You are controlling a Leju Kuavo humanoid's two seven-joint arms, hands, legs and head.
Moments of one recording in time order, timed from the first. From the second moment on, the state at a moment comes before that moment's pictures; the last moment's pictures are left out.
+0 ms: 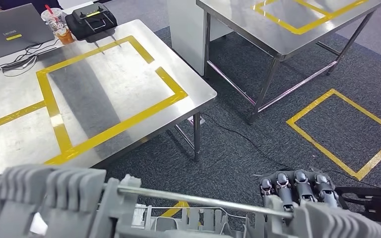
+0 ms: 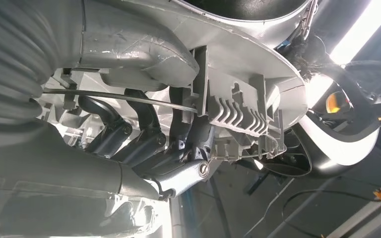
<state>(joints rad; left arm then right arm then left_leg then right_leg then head) 0.05 0.09 -0.41 -0.44 0.43 0.21 -0.23 -0.12 -0.09 0.35 -2.00 -0.71 0.95 -0.34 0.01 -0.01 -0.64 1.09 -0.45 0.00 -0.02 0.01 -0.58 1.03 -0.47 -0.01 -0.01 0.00</state>
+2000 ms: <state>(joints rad) 0.07 0.09 -0.37 -0.46 0.42 0.20 -0.23 -0.14 -0.13 0.36 -2.00 -0.63 0.94 -0.44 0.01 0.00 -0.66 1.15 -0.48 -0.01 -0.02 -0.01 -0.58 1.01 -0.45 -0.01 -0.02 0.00</state>
